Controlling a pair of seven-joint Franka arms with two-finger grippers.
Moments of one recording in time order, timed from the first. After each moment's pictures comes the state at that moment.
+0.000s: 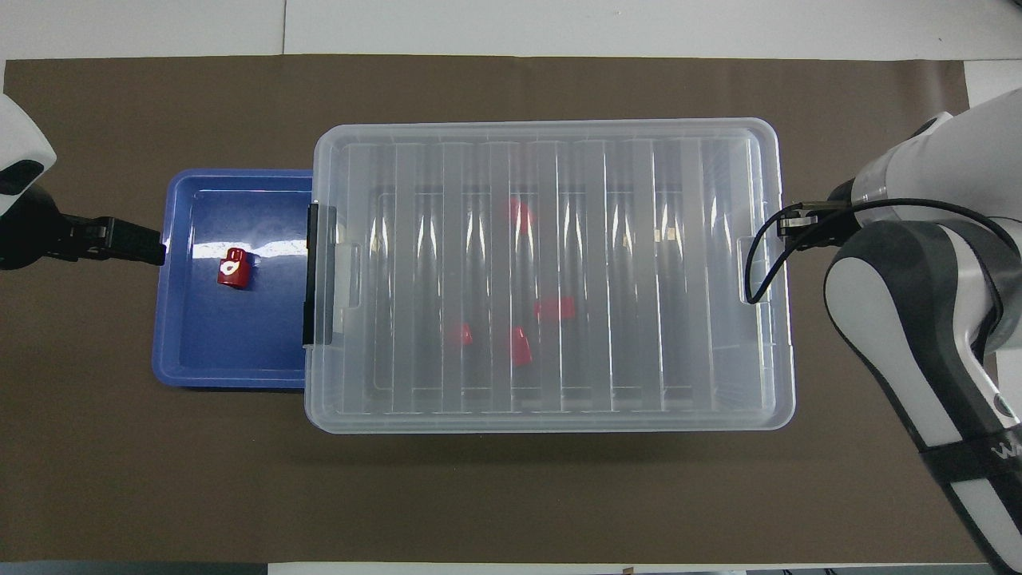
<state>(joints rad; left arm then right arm) -0.03 -0.04 -0.07 -1.70 -0.04 1.65 0.04 -0.01 0.07 0.07 -1.84 0.02 1.91 0.11</state>
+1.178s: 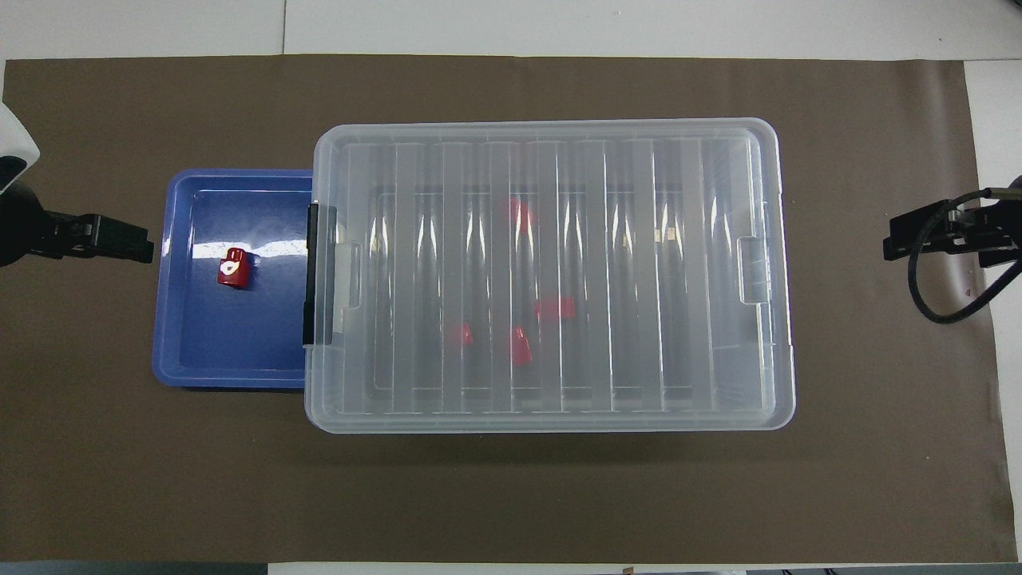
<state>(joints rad) -0.03 -0.04 -0.07 -1.67 -0.02 1.63 0.04 -0.07 -0.01 0.06 -1.58 0.01 1.51 0.09</state>
